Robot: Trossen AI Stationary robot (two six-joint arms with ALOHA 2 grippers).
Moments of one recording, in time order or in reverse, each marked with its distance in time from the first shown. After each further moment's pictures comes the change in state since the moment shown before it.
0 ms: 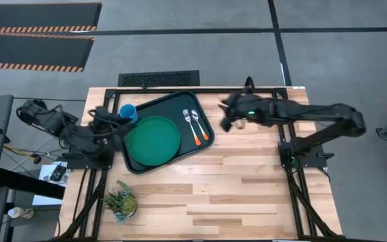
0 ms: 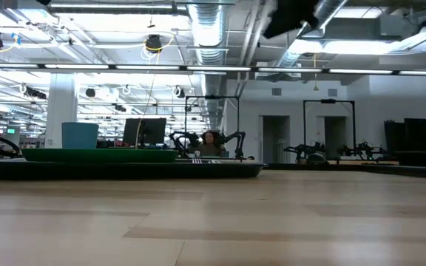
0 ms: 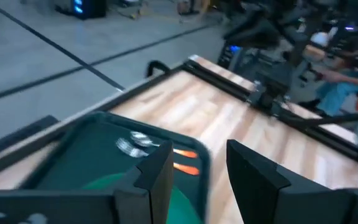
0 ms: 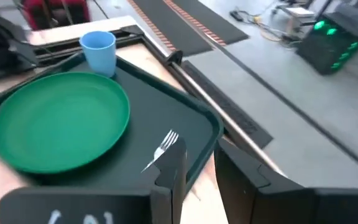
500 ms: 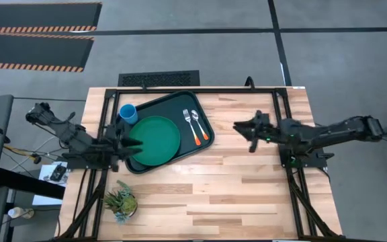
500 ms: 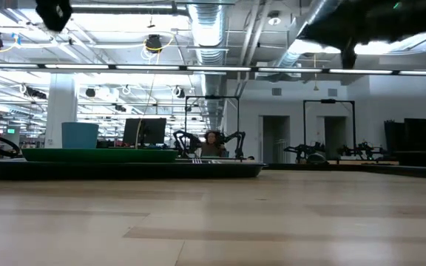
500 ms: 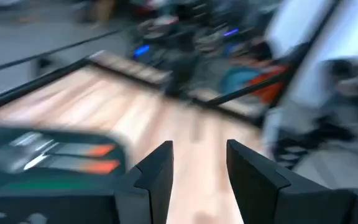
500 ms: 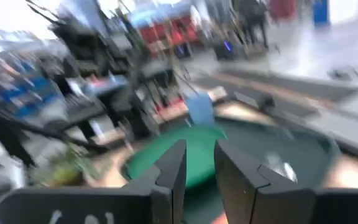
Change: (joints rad) left arm -0.046 -0.238 -0.466 0.595 0.283 0.274; right arm 0.103 -0.555 -0.901 0.910 -0.206 0.134
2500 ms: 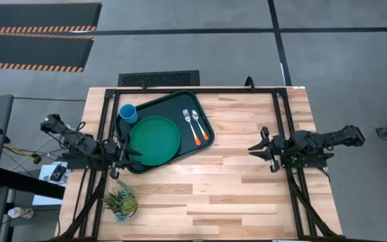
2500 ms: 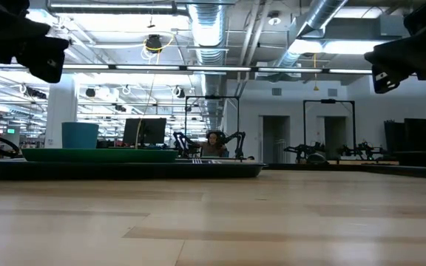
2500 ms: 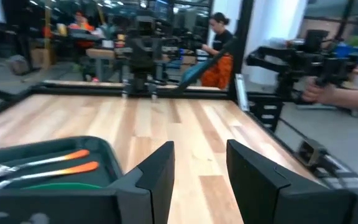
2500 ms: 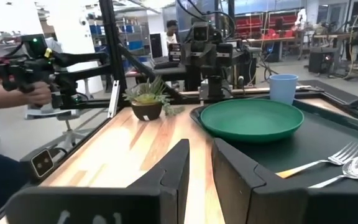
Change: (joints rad) left arm 0.020 -0.484 -0.518 0.200 0.243 0.359; right arm 0.164 -0.715 -0.338 -0.375 -0.230 -0.234
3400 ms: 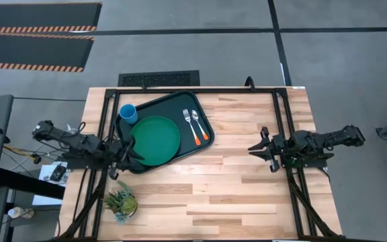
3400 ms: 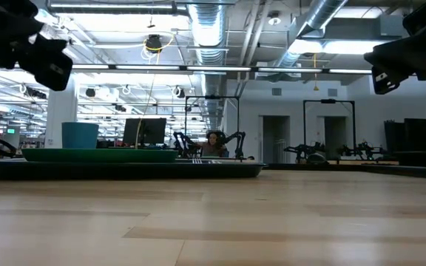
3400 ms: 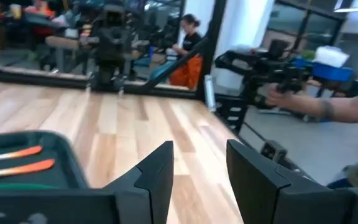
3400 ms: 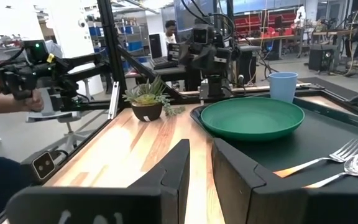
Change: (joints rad) left arm 0.175 0.037 -0.047 0.113 0.322 -0.083; right arm 0.000 0.000 0.000 -0.005 0.002 0.021
